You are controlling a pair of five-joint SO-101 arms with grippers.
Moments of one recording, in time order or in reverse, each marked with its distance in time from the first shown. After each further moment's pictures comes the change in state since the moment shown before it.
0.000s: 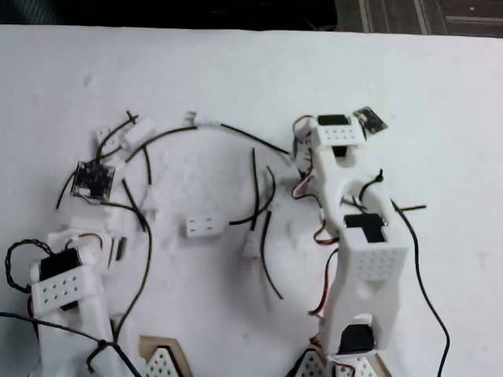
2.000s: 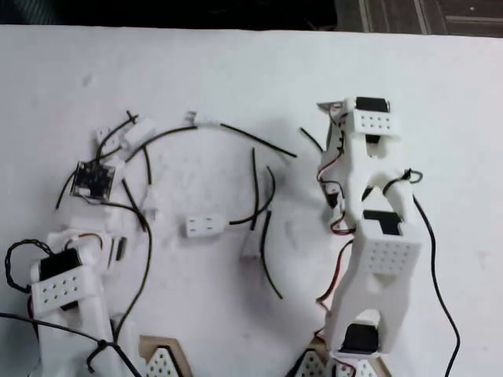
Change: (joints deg) left arm 0.0 0.0 0.0 0.0 0.0; right arm 6.9 3.0 -14.0 27.5 75.7
